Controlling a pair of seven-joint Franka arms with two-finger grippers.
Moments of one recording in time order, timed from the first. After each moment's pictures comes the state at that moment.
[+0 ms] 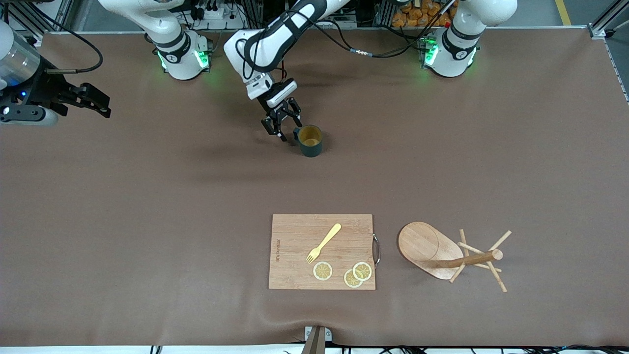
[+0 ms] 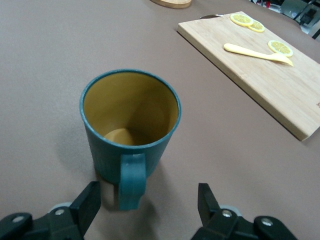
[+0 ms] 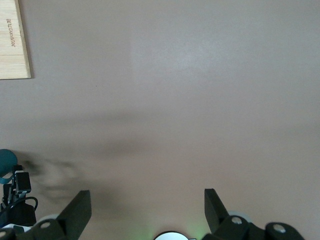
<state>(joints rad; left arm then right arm) -1.51 1.06 0.31 -1.11 0.45 1.77 -2.49 0.13 -0.10 -0.04 -1.68 -0.03 1.49 0.14</state>
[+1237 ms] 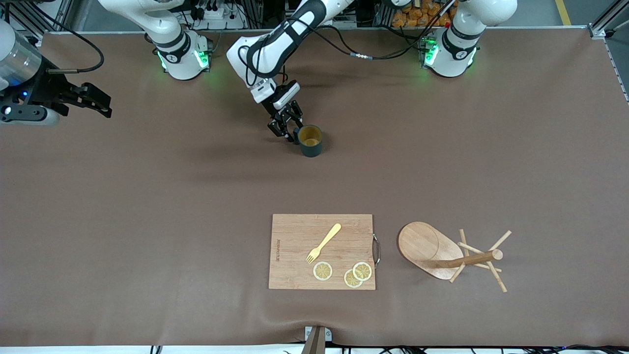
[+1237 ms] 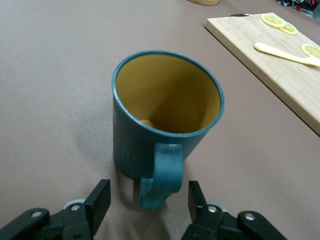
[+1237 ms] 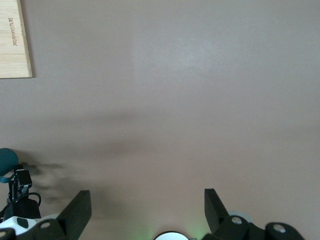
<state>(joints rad) -1.51 1.10 0.31 -1.10 0.40 1.74 -2.56 0.14 -0.11 -0.03 -1.68 -0.03 1.49 0.14</state>
